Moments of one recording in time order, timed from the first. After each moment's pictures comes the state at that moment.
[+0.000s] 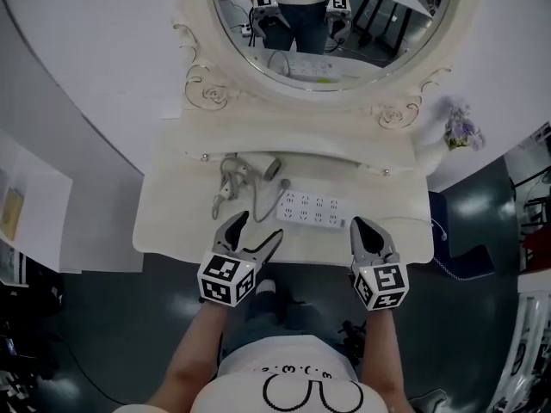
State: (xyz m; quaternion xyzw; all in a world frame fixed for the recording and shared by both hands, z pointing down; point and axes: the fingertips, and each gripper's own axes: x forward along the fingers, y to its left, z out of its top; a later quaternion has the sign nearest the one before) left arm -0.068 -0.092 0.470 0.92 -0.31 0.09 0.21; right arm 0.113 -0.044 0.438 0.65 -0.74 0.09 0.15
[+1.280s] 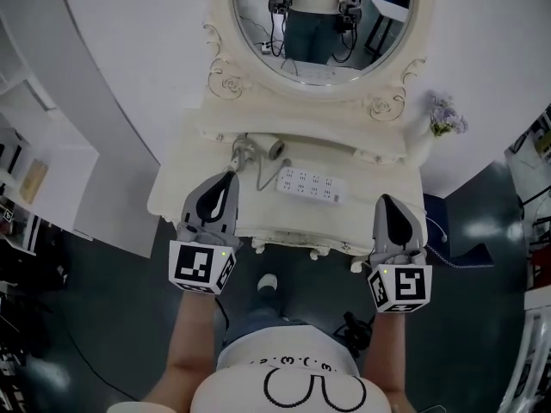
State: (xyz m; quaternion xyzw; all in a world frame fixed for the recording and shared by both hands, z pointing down) left arm -0.132 -0.012 0.271 0.89 -0.45 -0.05 -0.06; right arm 0.117 0.070 0.271 0.68 -0.73 -0.08 0.06
